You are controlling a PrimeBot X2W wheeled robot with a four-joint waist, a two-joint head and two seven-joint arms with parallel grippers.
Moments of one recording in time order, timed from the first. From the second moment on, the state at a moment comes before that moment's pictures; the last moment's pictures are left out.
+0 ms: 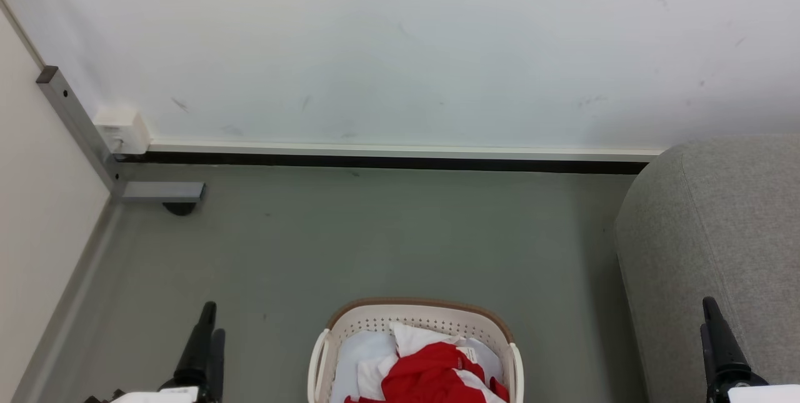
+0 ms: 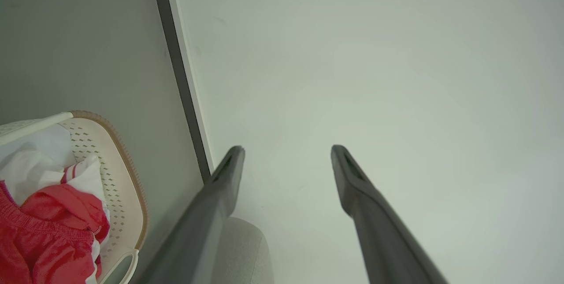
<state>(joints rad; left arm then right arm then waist) -0.07 0.04 0.06 0.28 -1.54 -0.12 0.05 -0.06 -0.05 -0.07 0.27 1.48 0.13 0.05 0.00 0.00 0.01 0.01</state>
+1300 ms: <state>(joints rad) -0.08 0.04 -0.02 0.20 -0.93 0.04 -0.10 -0.06 -0.05 -0.03 0.19 0.64 0.13 -0.10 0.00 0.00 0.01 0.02</state>
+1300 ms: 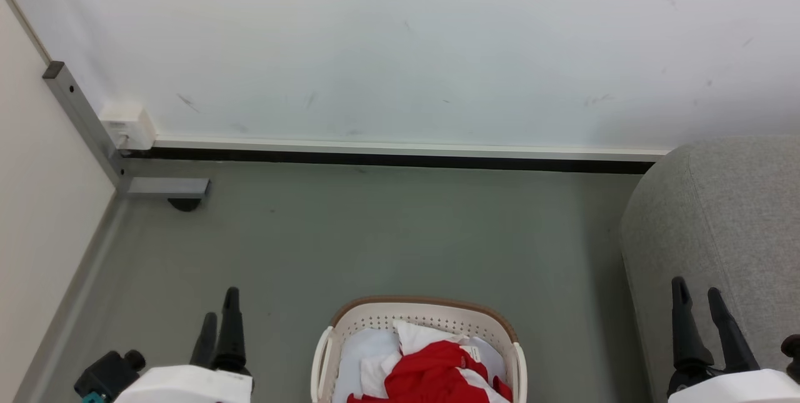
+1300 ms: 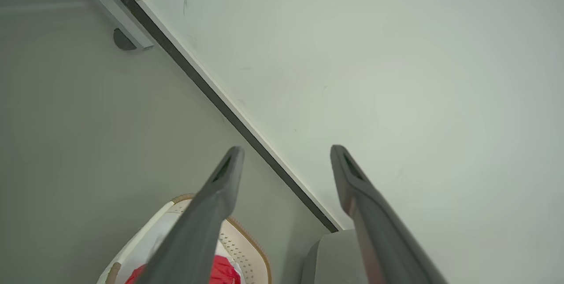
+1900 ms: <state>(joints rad) -0.07 0.04 -0.05 0.19 -0.61 0.04 -0.15 -0.06 -0.07 0.00 0.20 0.42 0.13 -0.15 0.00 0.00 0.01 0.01</state>
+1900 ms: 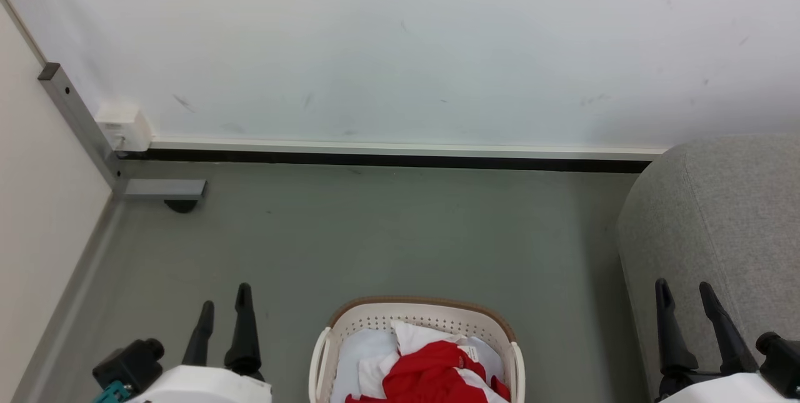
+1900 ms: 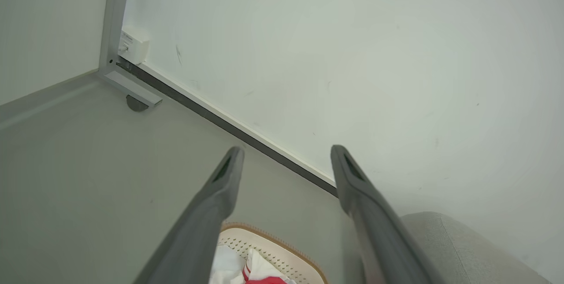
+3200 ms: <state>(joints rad) -0.06 0.04 -0.08 0.21 -0.21 0.04 -0.23 -0.05 -0.06 0.00 0.22 0.13 0.13 -0.24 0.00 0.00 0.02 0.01</state>
